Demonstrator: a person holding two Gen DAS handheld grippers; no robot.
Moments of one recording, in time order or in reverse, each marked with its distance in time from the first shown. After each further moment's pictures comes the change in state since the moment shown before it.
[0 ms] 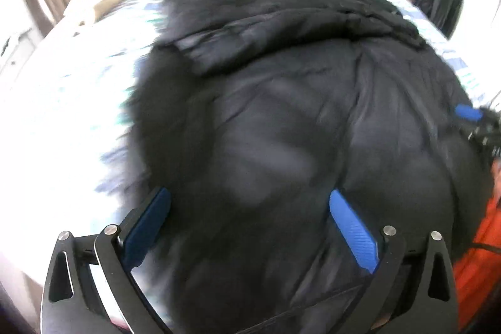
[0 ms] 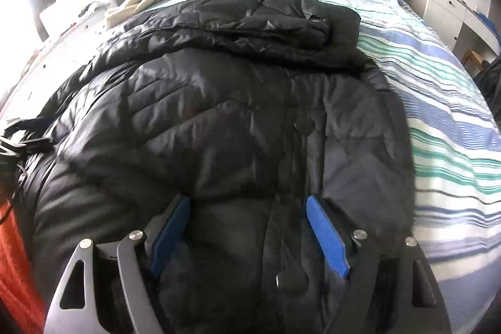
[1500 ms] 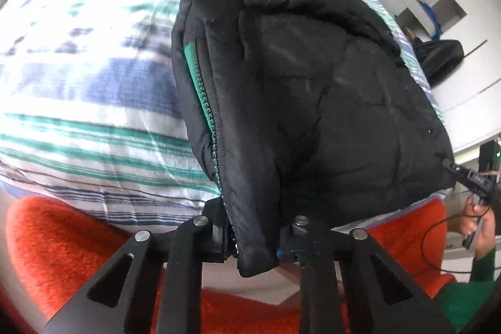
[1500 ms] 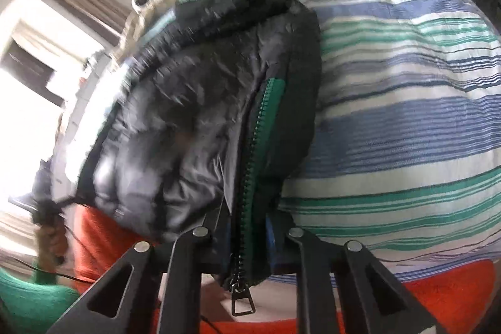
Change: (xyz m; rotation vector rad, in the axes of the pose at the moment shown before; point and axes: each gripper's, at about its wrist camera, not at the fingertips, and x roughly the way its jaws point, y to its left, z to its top) left arm -0.039 0.036 -0.049 -0.310 0.082 -0.260; right arm -0.097 -0.068 -0.086 0.436 0.012 0.331
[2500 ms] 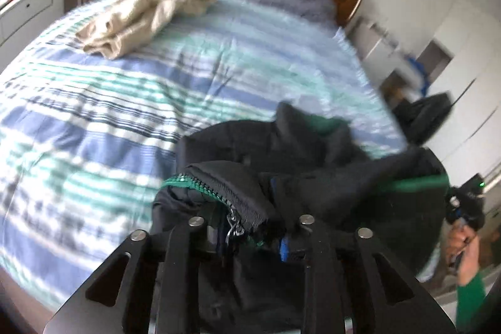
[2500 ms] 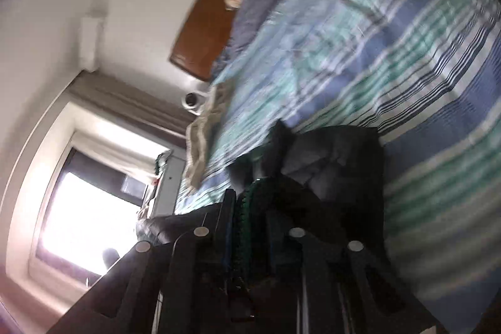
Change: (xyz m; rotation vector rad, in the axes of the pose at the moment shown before) left arm 0.003 -0.016 0.209 0.003 -0.239 -0.031; right arm 0.030 -0.034 0.175 0.285 -0.296 0.305
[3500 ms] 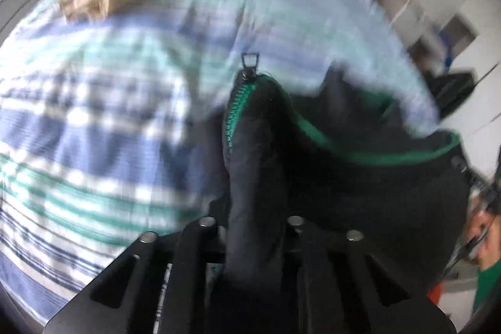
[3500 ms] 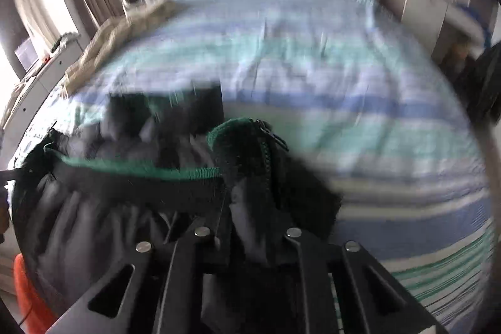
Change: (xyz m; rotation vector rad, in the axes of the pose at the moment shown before) left arm 0.035 0.035 0.014 -0.014 0.067 0.024; right arm 0.074 0.095 0.000 -0.705 0.074 -0.573
